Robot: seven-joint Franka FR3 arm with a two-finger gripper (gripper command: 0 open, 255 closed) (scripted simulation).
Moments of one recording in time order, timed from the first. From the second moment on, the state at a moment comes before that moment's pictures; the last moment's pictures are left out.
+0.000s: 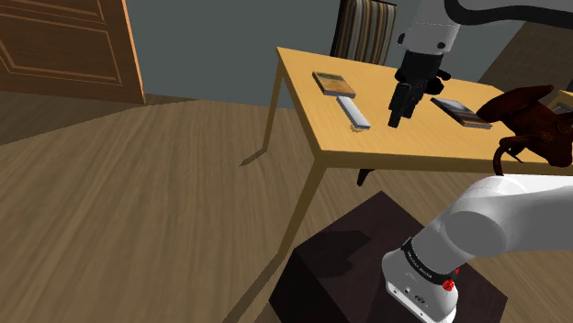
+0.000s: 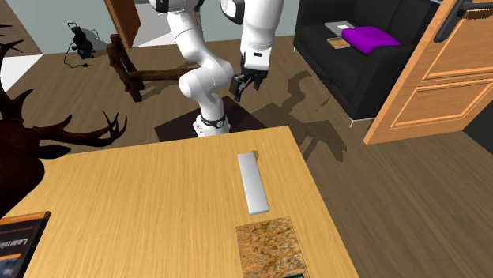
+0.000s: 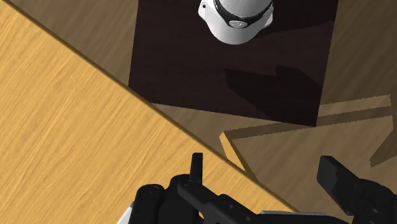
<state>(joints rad) -0.01 -0.75 0.03 -2.40 0.00 1.44 -0.12</state>
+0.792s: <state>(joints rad) -0.10 -0.48 -0.02 -2.33 -0.04 1.74 -0.04</state>
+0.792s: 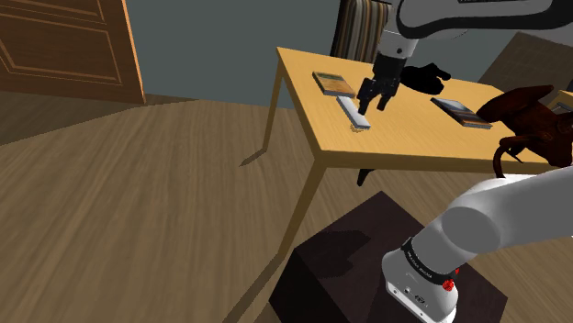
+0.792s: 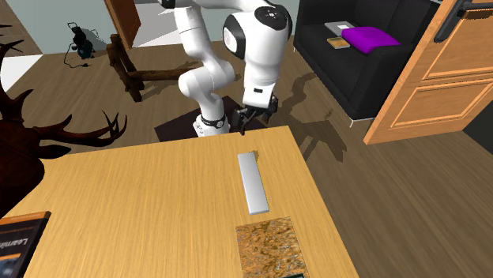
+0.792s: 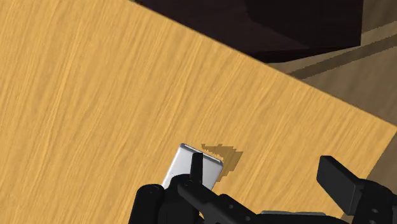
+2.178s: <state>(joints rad) -0.19 -0.11 -0.10 -2.20 -0.03 2.09 0.03</state>
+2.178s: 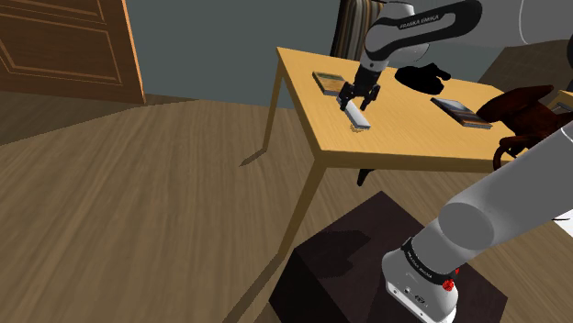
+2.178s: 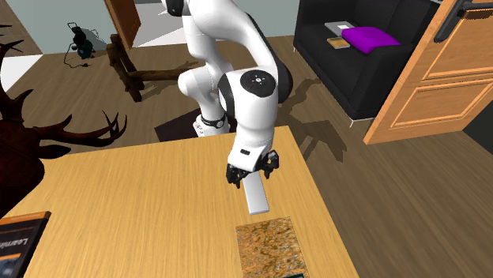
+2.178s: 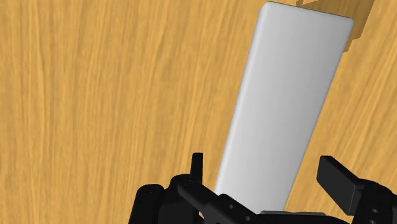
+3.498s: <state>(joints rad) -0.19 -0.12 -0.10 -2.16 -0.04 2.05 0.03</state>
